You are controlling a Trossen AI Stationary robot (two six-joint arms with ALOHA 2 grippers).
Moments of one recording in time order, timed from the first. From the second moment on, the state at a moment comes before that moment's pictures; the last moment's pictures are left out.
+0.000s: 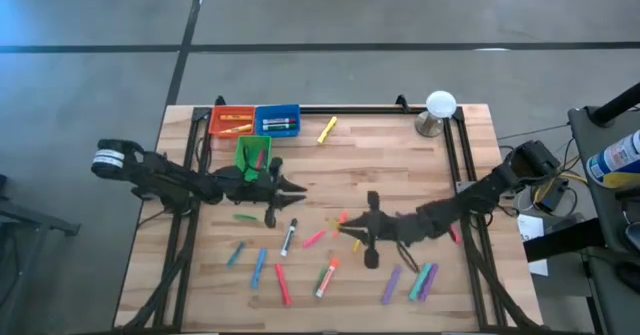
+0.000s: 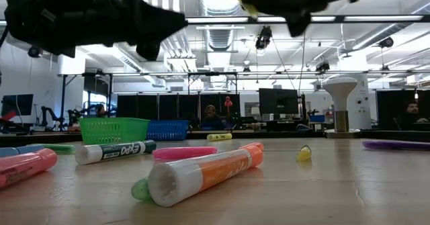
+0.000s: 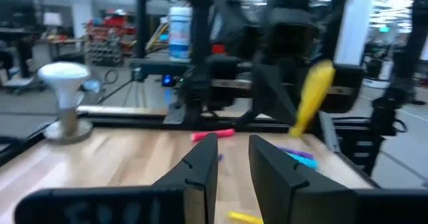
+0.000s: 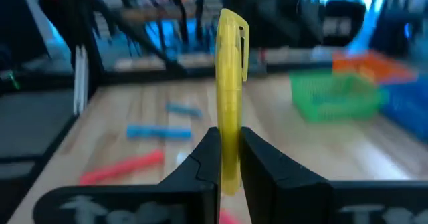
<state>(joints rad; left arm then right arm) -0.05 1.35 0.36 1.11 0.02 -0.07 0.43 1.53 0.71 0.62 0.50 0.17</state>
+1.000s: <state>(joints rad) -0.13 1.49 0.55 1.12 0.07 -0.02 0.28 1.62 0.74 0.82 0.30 0.04</state>
